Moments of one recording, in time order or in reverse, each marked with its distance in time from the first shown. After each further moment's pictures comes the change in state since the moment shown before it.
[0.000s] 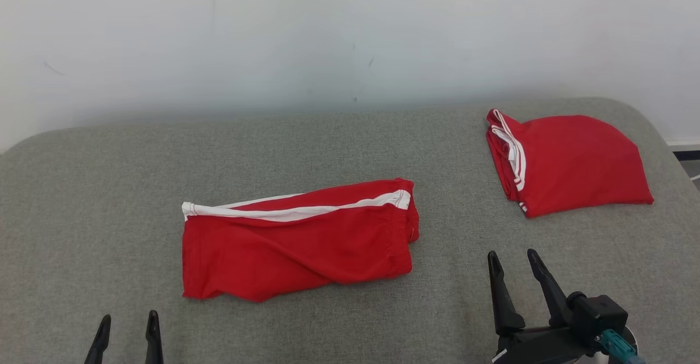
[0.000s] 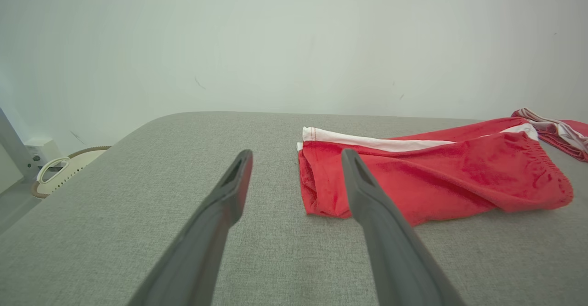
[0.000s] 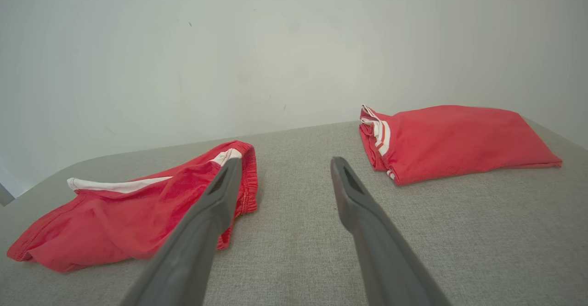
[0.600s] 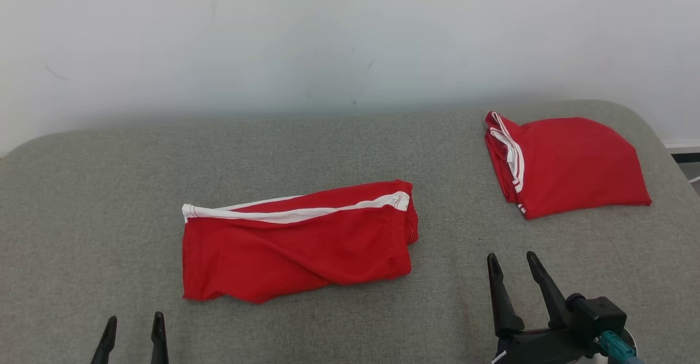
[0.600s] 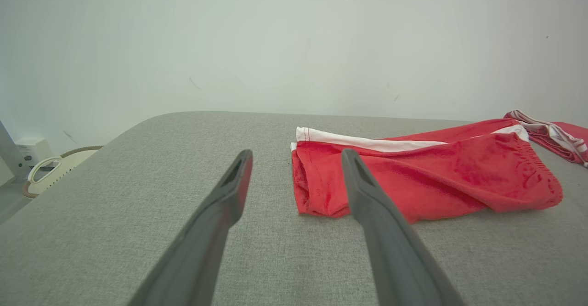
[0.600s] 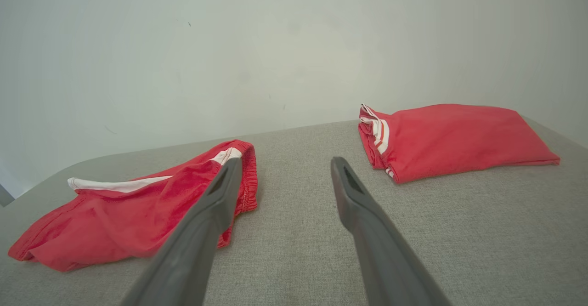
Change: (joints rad) left arm 0.000 -0.038 0.028 0.012 0.034 -0.035 0.000; right arm 0.002 0.003 -0.001 0.007 0.000 0.000 0.001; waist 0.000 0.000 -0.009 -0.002
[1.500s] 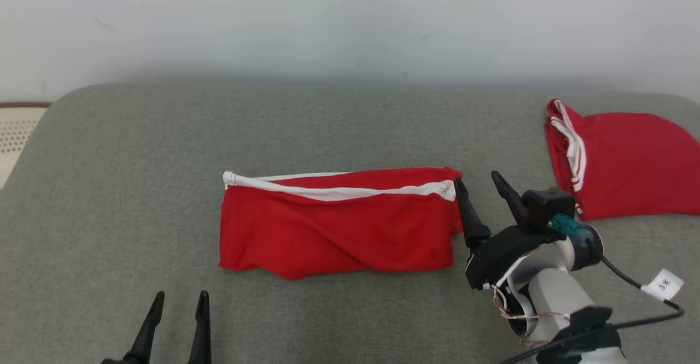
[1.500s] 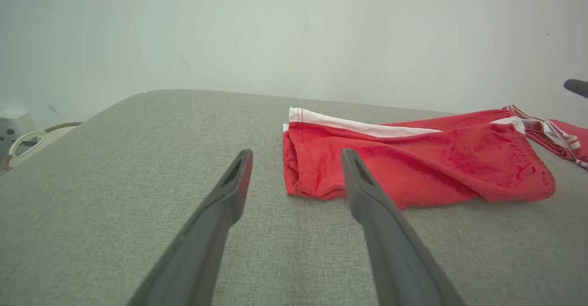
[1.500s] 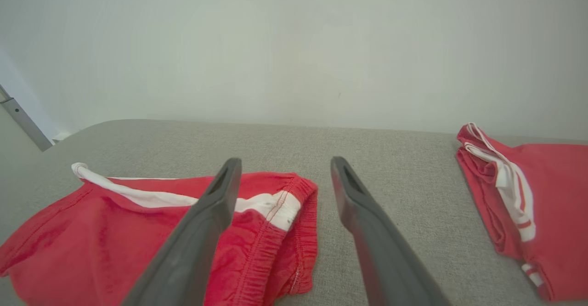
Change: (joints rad) left arm -0.084 -0.070 -0.044 0.052 0.037 -0.079 0.000; right arm -0.445 -0.033 0.084 0.414 0.001 0.000 0.052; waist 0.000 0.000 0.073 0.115
